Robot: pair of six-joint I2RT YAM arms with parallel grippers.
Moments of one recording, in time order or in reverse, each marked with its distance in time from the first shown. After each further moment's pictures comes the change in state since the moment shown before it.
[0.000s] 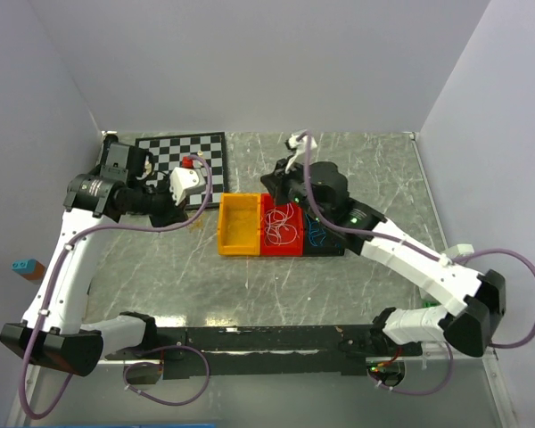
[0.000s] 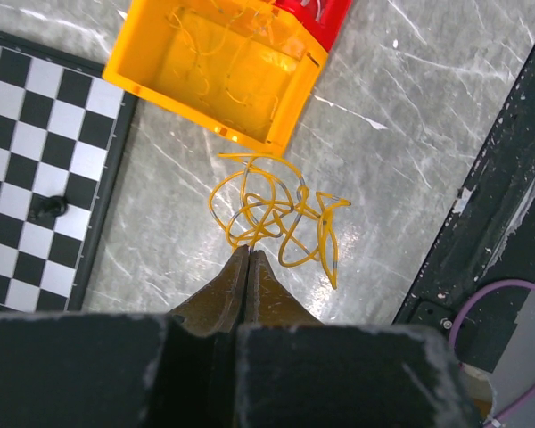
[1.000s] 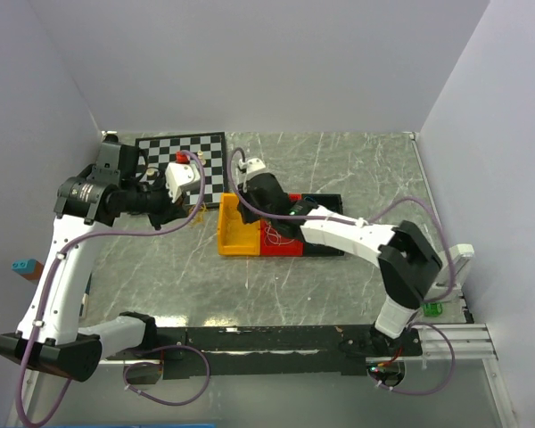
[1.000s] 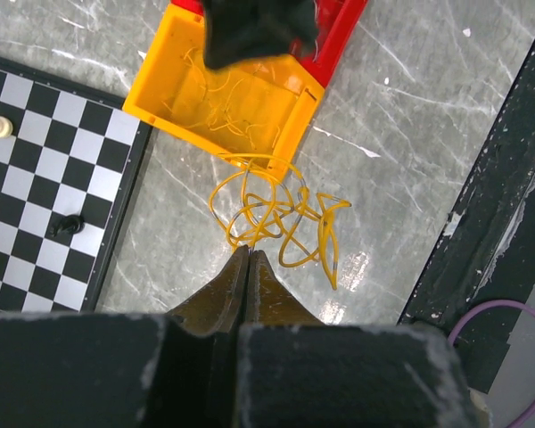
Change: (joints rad) left arm 0.000 -0.027 0.051 0.011 0.036 -0.044; right arm 0.046 0.419 0.062 0.025 0.018 0.043
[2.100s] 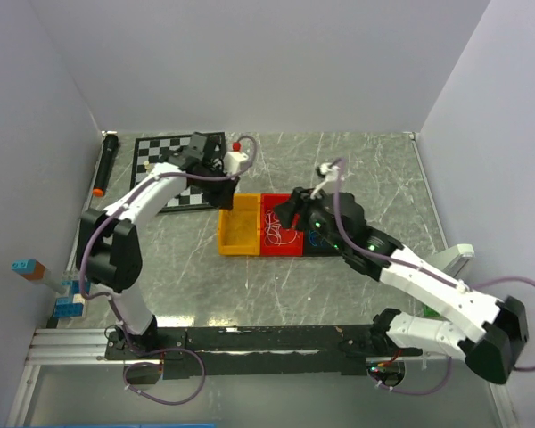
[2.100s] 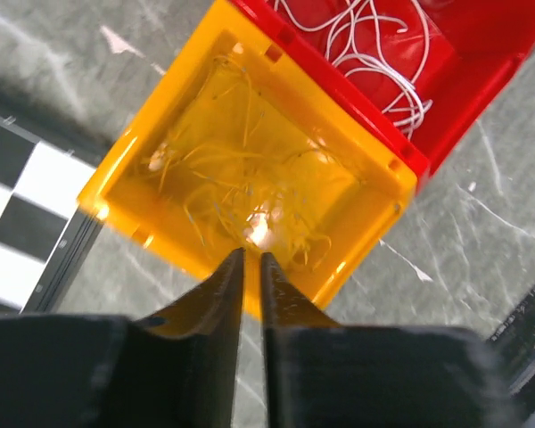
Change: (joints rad) left arm -0.153 0.574 -0.033 0.454 -0.150 -0.388; right arm -0.065 -0.603 -0.356 -0.027 0.015 0.229
